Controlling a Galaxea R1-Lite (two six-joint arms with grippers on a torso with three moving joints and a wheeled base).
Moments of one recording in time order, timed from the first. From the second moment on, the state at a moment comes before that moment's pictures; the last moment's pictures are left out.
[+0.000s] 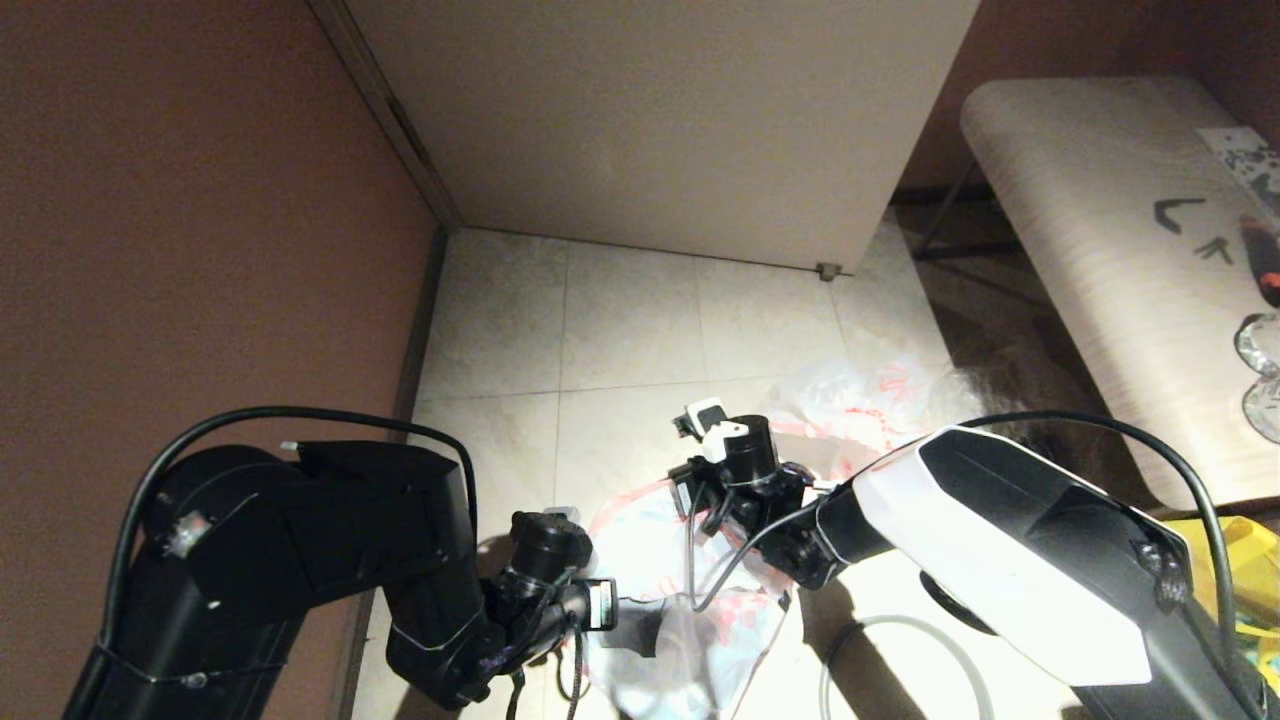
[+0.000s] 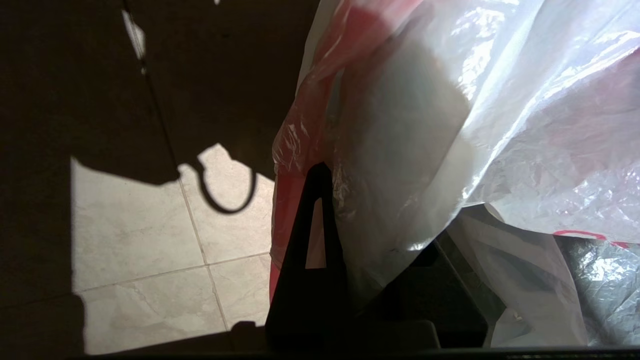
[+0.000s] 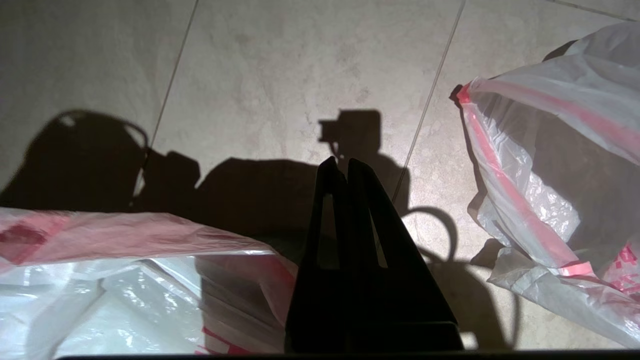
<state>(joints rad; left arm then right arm) -0.51 2.39 -0.71 -0.92 0.14 -0.37 0.63 2.58 -1.63 -0.64 -0.25 -0.01</state>
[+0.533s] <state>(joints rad) -0.51 2.39 -0.71 -0.92 0.14 -0.37 0.72 2.34 -1.33 -0.63 -0.24 0.05</state>
